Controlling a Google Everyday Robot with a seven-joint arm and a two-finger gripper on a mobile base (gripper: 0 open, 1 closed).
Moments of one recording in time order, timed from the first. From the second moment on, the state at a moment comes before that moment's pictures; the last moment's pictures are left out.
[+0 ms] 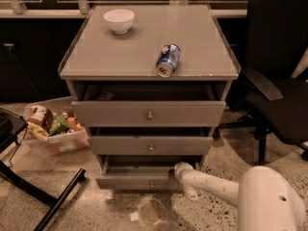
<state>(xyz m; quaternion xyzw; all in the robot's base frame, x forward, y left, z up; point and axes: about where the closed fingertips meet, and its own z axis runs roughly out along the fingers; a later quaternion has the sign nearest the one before) 0.691 -0.181 0.205 -0.13 0.91 -0.04 0.39</state>
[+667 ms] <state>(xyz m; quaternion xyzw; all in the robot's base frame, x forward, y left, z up) 0.695 -0.180 0.194 -0.20 0.92 -0.05 0.34</state>
